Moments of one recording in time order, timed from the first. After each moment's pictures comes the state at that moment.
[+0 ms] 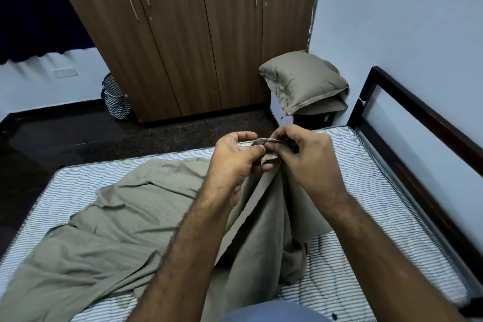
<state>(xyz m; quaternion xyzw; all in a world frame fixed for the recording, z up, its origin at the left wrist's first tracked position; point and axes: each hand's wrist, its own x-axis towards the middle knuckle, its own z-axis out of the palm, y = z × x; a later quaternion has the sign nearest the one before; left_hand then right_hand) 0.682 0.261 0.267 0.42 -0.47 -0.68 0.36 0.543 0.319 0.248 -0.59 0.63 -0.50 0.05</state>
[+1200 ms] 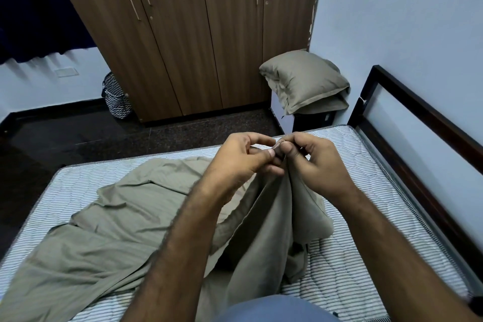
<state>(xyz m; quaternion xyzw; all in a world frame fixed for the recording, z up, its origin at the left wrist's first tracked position) 0.693 0.265 0.279 0.38 -0.62 -0.64 0.25 0.524 0.326 0.233 -0.62 0.58 -0.51 0.16</state>
